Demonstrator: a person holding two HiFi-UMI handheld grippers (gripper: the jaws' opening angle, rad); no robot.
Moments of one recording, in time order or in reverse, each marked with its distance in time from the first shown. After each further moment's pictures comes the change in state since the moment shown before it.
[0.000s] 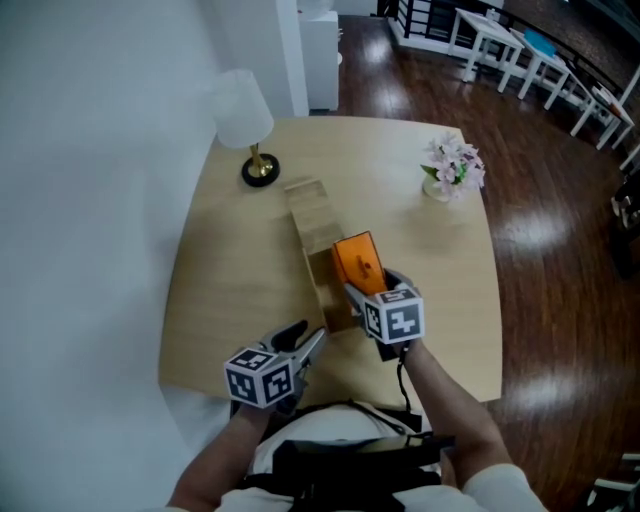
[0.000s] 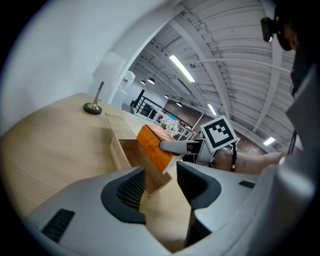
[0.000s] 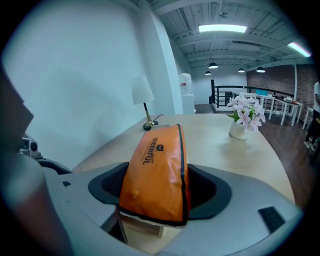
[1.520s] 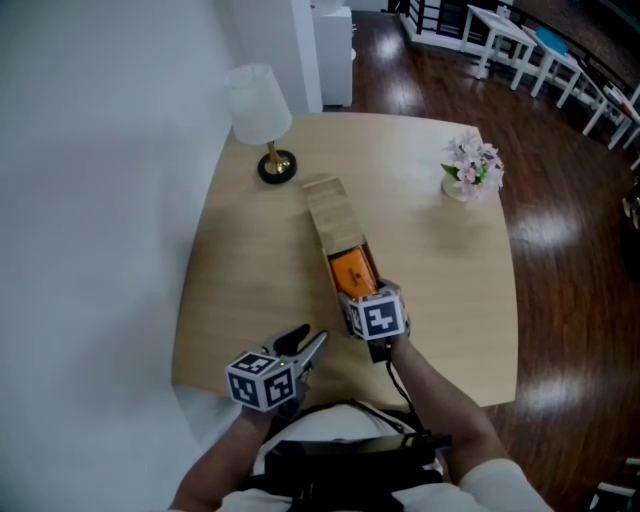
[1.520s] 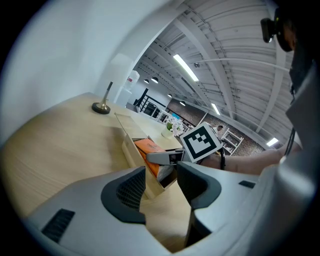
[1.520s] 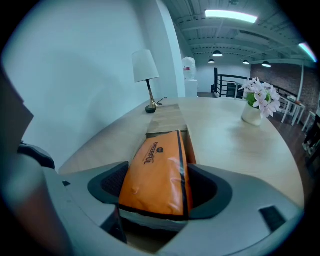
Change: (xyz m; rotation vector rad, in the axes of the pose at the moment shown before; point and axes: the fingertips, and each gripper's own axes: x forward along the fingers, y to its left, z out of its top) left arm -0.021 0.031 -0.004 -0.020 0.016 0.035; right arm 0.066 0.043 -0.042 0.000 0.166 0.001
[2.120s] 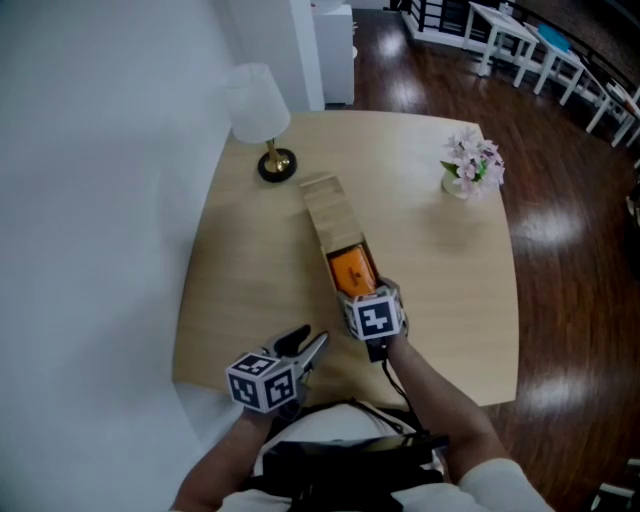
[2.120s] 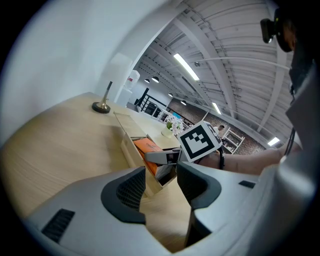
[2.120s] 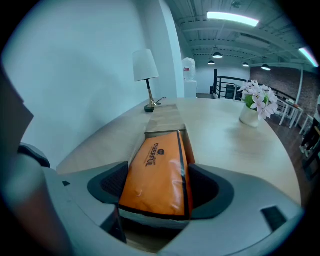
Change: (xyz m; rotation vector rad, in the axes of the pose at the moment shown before) left arm 0.002 -0.007 -0.007 0.000 0.006 0.012; right arm 0.001 0.000 -0.007 -0.006 0.012 -0.015
